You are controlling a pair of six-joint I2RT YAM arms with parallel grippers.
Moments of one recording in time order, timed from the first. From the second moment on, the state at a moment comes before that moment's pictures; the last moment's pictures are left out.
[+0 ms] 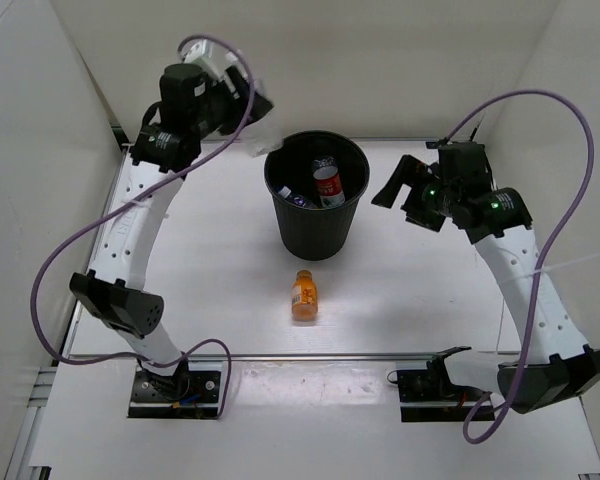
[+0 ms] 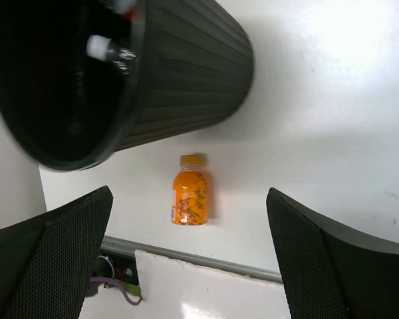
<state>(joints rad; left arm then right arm) -0.30 1.66 1.95 -0.61 0.13 -0.62 0.35 1.22 1.51 -0.96 -0.13 0.63</state>
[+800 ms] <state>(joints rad) -0.44 1.43 1.79 -0.70 -0.10 -0.58 0.59 0.93 0.68 -0.38 -0.10 0.70</state>
